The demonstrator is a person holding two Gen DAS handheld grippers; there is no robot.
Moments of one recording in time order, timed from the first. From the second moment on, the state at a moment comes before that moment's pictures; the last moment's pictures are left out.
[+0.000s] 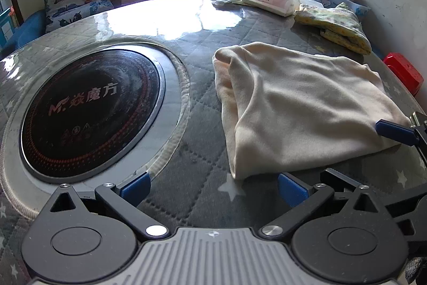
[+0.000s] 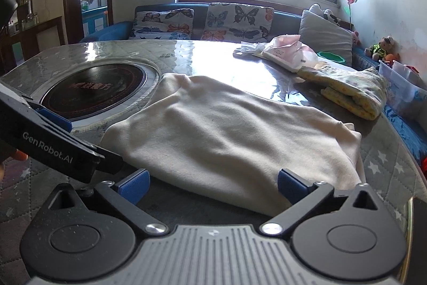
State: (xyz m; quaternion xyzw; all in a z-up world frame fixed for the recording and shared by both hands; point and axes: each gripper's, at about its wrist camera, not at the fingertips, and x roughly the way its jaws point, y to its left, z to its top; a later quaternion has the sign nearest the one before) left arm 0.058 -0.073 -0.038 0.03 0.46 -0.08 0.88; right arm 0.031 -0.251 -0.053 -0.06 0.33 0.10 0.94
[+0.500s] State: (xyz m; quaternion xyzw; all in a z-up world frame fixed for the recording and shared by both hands) left arm 0.037 -0.053 -0.030 0.01 0.45 -0.07 0.89; right arm 0.019 -0.237 -0.048 -0.05 0.32 0.11 0.94
